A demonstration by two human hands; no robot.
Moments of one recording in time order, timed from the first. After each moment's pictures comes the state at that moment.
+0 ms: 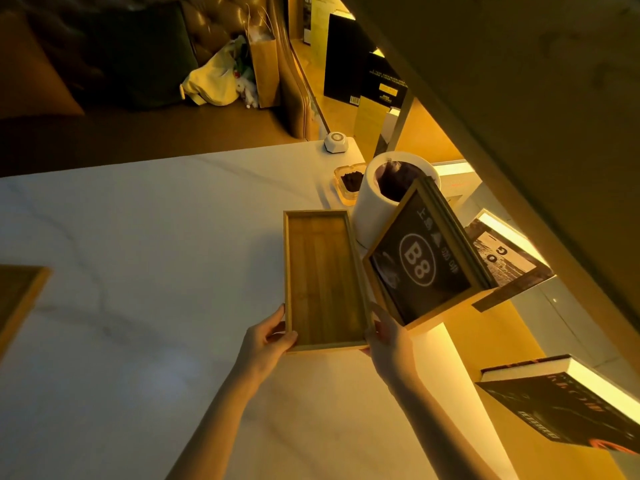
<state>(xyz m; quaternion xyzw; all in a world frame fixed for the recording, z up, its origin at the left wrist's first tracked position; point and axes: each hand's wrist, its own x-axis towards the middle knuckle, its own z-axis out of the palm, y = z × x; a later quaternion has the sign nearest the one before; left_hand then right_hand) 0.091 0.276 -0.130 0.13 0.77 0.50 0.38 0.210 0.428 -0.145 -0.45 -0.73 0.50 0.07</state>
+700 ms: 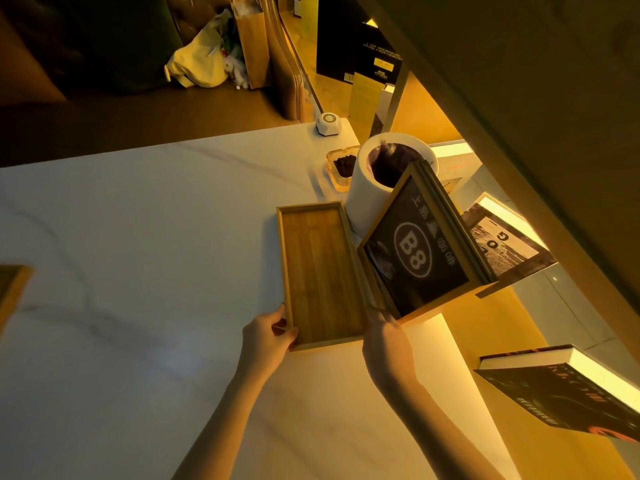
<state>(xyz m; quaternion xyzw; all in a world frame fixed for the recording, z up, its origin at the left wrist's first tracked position) 0.095 0.297 -0.146 0.20 0.88 0.36 0.26 0.217 0.425 -0.151 -0.39 -0.88 0.25 0.04</state>
